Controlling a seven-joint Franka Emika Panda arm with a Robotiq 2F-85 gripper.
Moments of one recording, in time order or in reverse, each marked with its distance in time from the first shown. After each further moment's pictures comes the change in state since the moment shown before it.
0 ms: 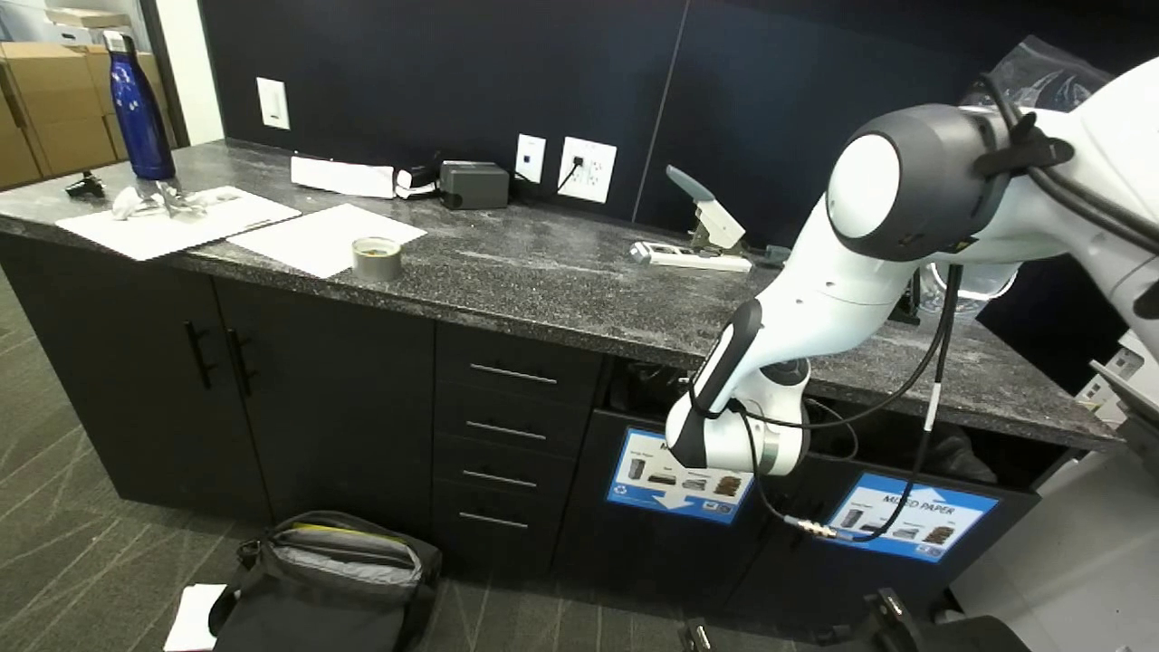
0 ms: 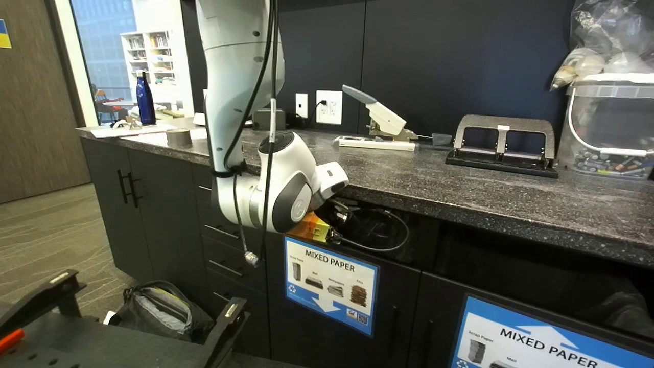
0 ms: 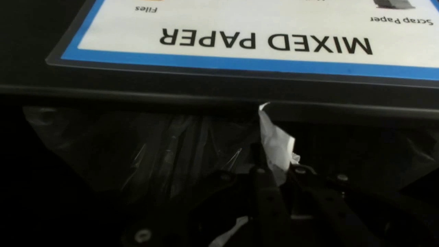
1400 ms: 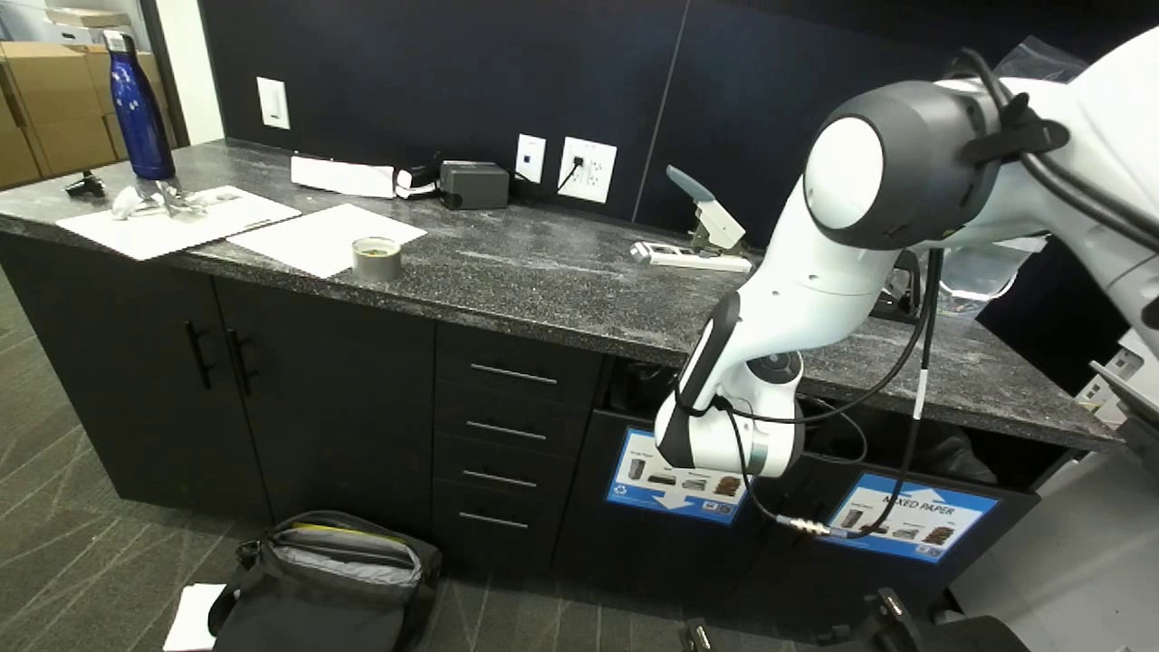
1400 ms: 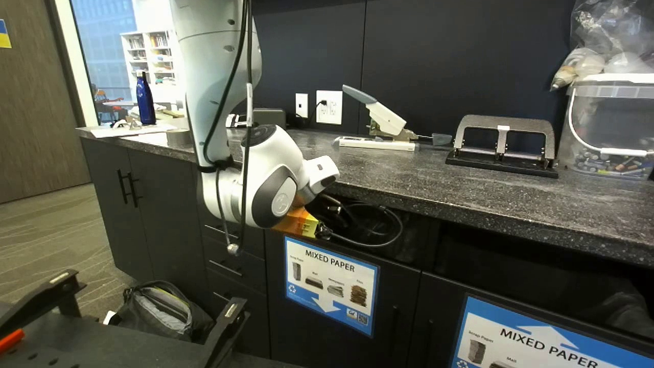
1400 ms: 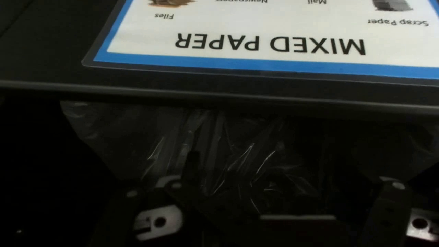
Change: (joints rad) arm 0.124 -0.046 -0.059 -0.086 0.152 0.016 -0.015
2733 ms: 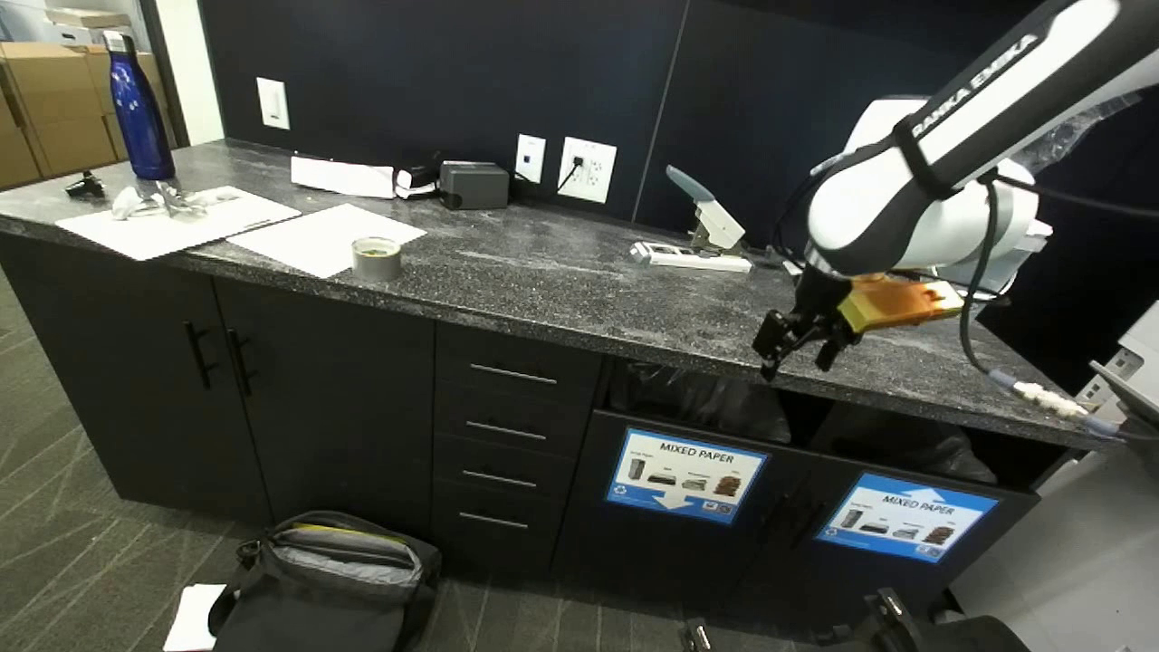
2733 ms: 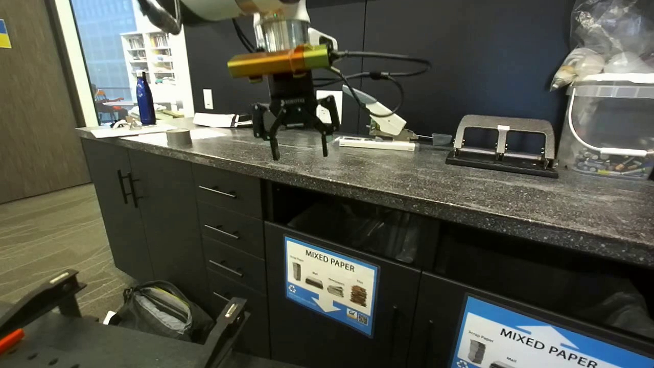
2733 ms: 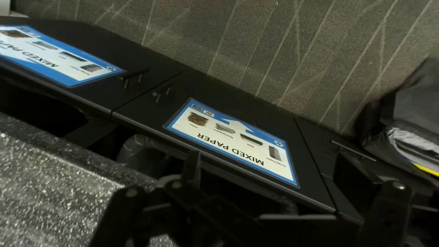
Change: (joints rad) arm 0.140 -1.033 -0.247 -0.476 -0.607 -1.115 -0.091
